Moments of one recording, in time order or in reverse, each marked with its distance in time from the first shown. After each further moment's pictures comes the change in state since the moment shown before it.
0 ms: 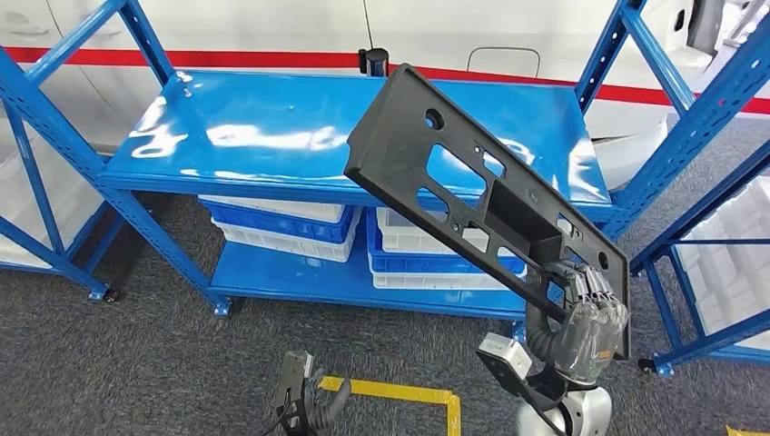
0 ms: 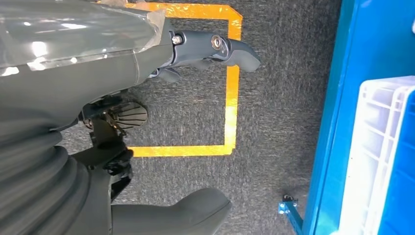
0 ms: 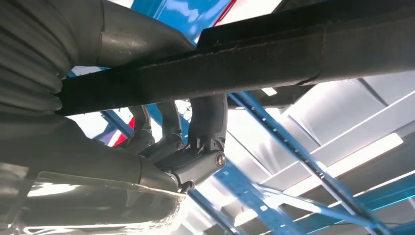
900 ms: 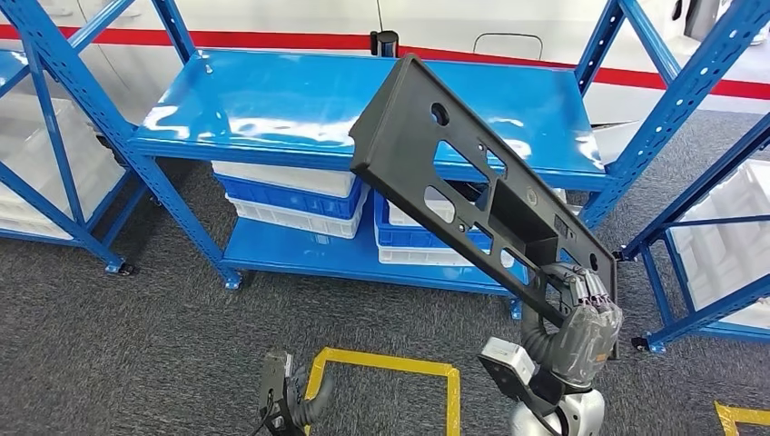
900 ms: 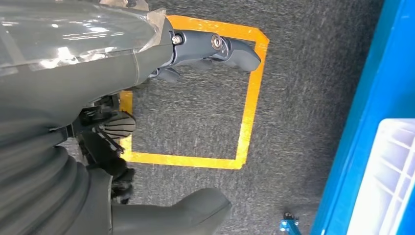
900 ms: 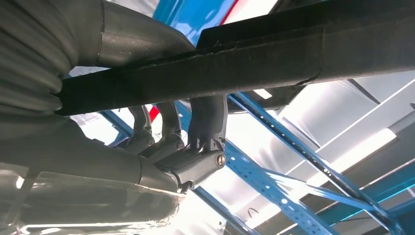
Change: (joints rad) left arm 0.019 0.023 0.132 -0.013 -0.049 -0.010 -0.032; right arm 0.009 -0.007 0.046 0.001 -0.075 -0.001 0.000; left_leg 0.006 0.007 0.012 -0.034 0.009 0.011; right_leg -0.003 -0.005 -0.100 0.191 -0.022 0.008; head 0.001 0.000
